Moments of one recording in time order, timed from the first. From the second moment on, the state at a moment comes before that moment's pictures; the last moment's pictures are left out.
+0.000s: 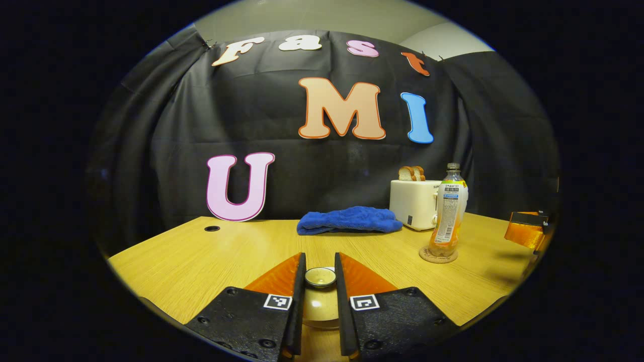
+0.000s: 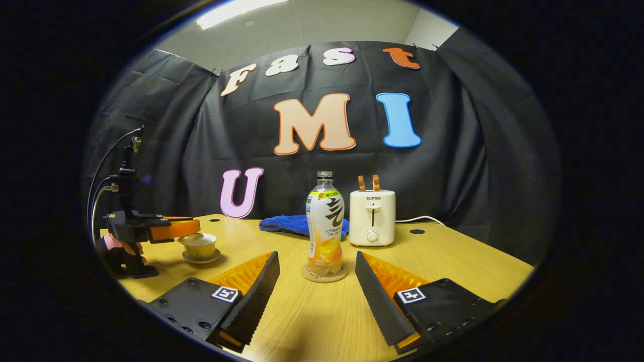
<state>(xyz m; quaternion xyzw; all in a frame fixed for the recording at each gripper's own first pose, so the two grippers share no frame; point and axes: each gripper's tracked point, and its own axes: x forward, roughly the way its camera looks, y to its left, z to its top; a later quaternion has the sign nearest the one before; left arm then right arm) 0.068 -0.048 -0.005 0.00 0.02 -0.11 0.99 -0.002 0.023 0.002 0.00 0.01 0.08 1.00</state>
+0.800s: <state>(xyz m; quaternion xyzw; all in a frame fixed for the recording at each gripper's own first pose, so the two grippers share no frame) 0.025 0.008 0.001 0.00 0.00 -0.05 1.00 0.094 0.032 -0.021 0.00 0.06 0.07 1.00</state>
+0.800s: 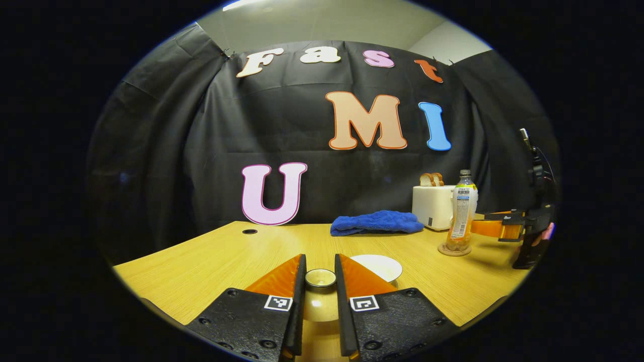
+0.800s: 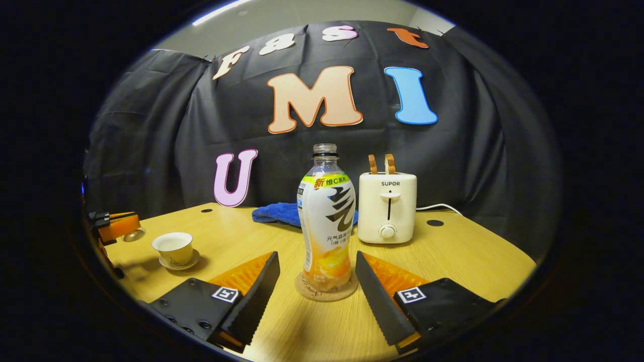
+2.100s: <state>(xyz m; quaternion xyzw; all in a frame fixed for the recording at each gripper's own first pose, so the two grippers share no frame) 0.025 0.024 0.003 0.00 0.00 -0.04 1.00 0.167 0.041 -0.040 -0.08 0.10 0.02 0.99</state>
